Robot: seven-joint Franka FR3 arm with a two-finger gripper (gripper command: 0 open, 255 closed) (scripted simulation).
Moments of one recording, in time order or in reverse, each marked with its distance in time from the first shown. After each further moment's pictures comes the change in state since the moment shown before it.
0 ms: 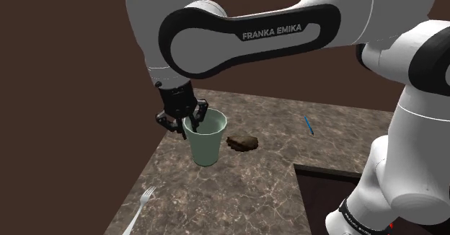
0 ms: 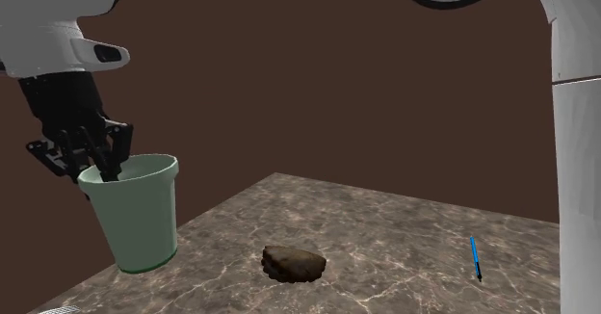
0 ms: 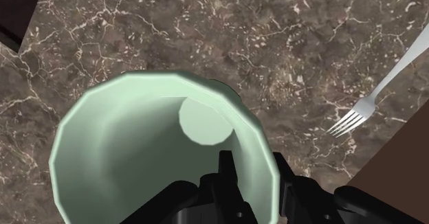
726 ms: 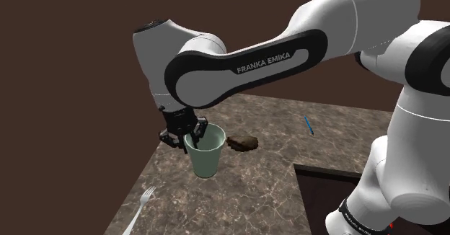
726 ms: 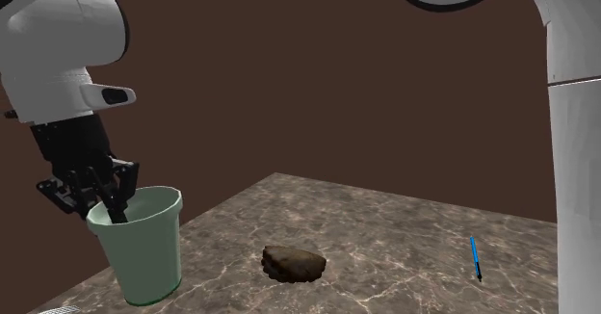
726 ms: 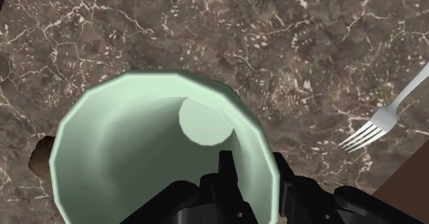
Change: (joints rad) arm -0.005 0.009 -0.004 -0.135 -0.007 0.143 0.016
